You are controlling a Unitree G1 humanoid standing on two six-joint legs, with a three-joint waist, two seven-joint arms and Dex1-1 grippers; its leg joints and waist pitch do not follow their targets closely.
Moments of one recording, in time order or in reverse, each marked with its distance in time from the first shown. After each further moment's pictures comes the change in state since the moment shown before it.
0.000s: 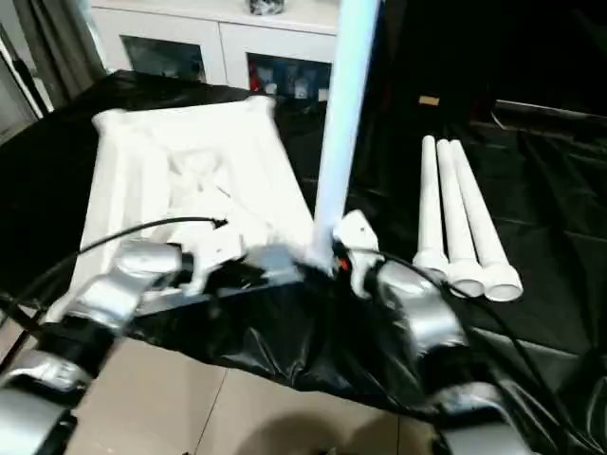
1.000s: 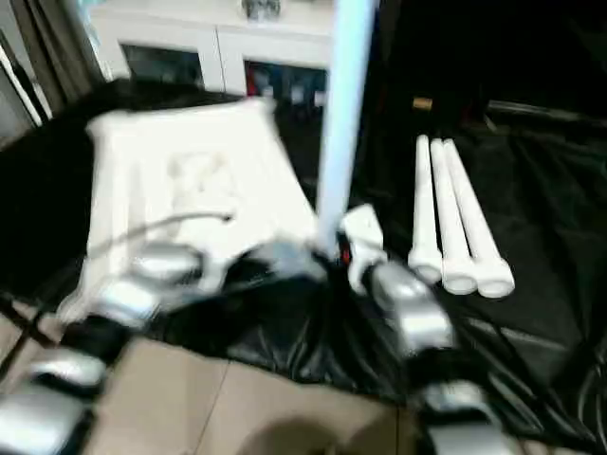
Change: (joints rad) left arm -0.025 -0.201 0.038 0.037 0.062 0.177 0.338; right arm -0.076 0.225 -0.162 0.140 -0.044 0.054 -0.636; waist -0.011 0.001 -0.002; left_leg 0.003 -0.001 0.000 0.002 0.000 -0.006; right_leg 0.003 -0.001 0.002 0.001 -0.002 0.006
